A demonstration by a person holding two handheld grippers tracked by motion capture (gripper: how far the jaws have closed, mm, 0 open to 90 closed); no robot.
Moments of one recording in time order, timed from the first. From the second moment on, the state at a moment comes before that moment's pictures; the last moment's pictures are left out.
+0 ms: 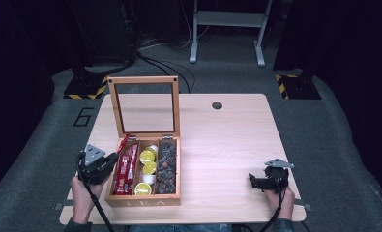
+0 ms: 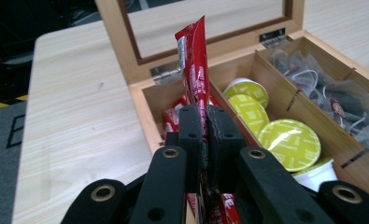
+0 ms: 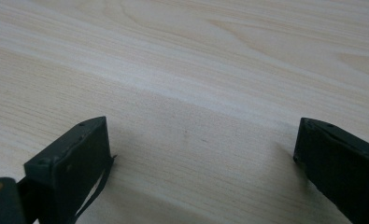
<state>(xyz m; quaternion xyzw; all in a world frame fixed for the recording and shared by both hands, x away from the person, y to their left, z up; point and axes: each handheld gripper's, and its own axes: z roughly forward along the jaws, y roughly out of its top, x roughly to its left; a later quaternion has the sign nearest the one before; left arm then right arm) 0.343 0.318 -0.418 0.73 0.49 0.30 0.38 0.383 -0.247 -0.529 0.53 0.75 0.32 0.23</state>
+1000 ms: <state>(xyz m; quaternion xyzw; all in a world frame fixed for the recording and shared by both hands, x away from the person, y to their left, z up) 0.353 0.370 -0.433 0.68 0.54 0.33 0.37 0.383 -0.247 -0.529 0.53 0.75 0.32 0.23</state>
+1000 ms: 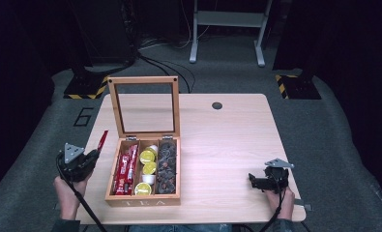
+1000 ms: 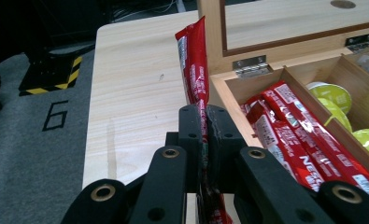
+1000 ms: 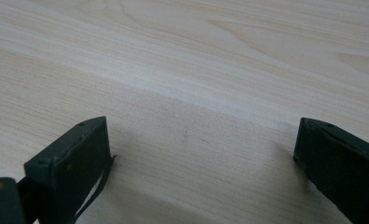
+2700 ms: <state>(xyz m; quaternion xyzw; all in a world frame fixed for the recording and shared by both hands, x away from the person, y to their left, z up) 0.419 0.393 -0.508 0.68 0.61 0.26 0.31 0.382 -0.247 -0.529 0.53 0.75 0.32 0.23</state>
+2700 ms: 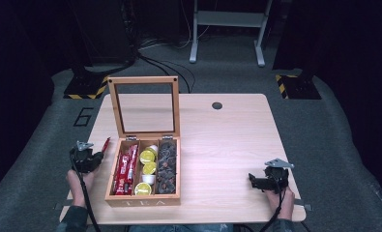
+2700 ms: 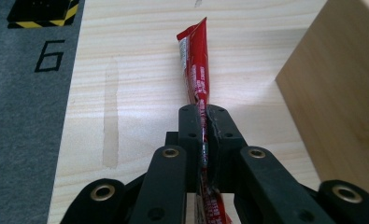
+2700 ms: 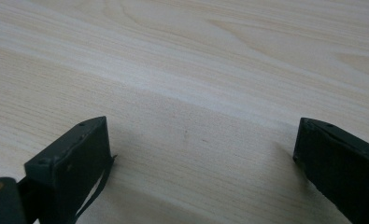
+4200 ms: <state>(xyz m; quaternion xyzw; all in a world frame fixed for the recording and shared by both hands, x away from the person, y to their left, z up) 0.360 0.392 -0.509 0.70 0.58 0.27 0.30 0.382 -0.247 -0.529 0.53 0.75 0.32 0.23</state>
